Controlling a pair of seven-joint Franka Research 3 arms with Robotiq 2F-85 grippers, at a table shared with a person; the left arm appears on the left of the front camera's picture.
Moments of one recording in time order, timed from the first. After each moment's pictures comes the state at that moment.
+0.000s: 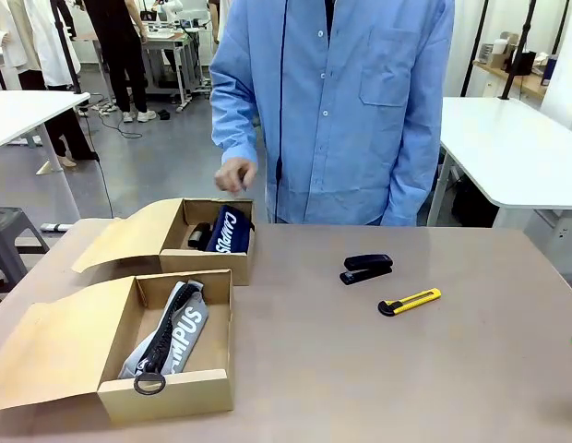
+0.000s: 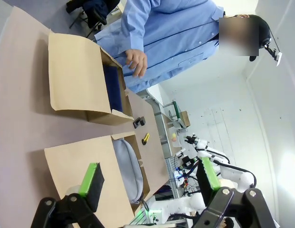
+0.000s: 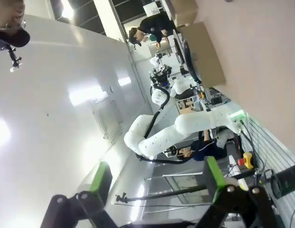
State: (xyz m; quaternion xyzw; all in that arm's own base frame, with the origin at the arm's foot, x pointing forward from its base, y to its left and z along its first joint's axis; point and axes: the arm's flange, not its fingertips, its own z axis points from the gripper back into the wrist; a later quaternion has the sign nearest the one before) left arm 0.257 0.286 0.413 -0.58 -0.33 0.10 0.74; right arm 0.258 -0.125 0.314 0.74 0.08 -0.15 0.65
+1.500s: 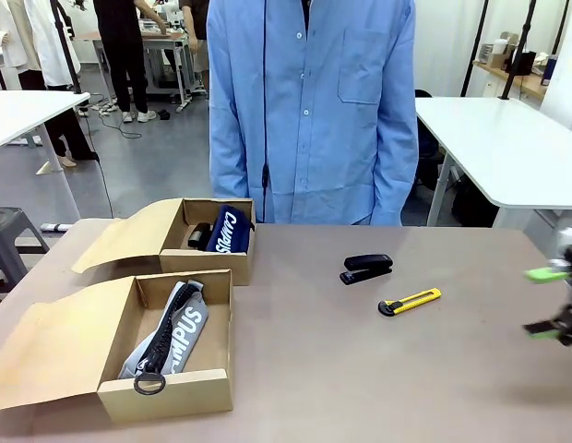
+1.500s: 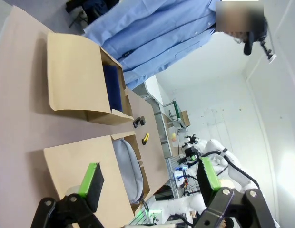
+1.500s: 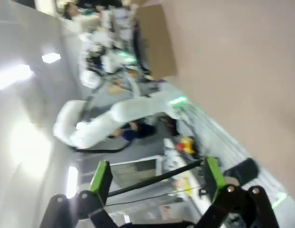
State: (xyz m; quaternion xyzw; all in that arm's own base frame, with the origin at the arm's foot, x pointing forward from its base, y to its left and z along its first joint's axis) left arm 0.257 0.285 0.412 -0.58 -0.33 0.10 0.74; right arm 0.324 -0.033 0.362 0.58 0.11 -0.02 0.80
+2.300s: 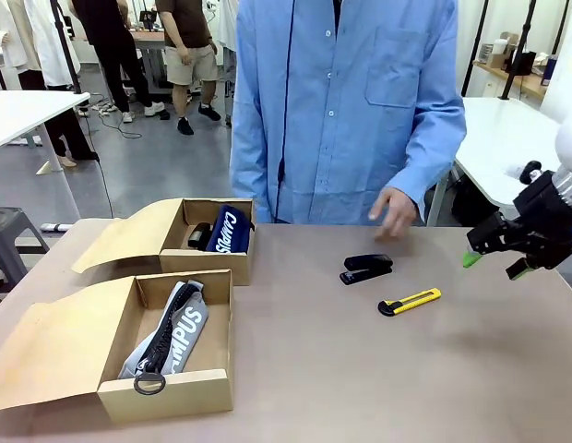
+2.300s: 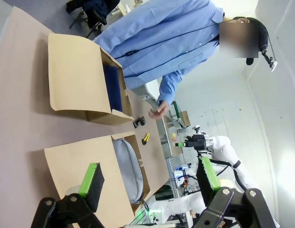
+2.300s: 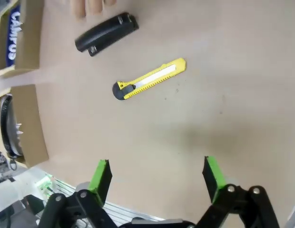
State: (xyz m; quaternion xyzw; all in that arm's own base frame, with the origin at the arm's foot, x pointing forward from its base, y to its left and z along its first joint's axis) left arm 0.258 0.286 0.413 -0.58 -0.33 0.10 0.74; right arm 0.372 0.043 0.433 0.18 -0.10 0.00 0.98
